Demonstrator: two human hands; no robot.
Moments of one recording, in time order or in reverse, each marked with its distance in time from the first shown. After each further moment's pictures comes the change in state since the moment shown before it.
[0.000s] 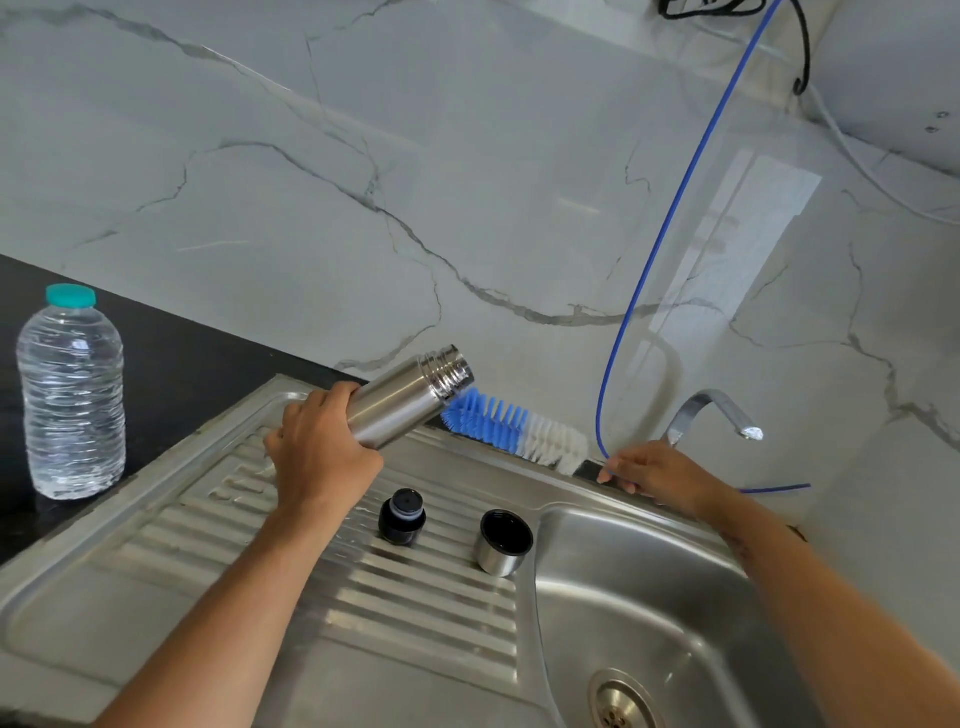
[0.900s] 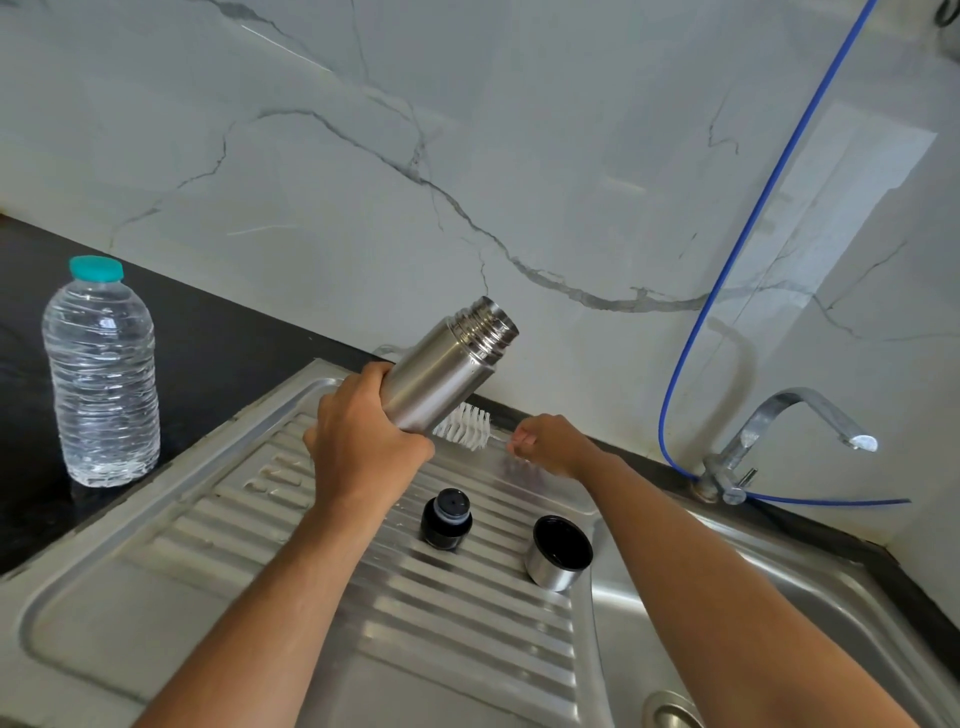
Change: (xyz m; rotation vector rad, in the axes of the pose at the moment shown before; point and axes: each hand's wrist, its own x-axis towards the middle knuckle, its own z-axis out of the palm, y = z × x) left_hand 0.002 0.003 -0.004 -0.268 0.014 -0.098; right_hand 0.153 -0.066 0.137 -0.283 -0.067 -0.196
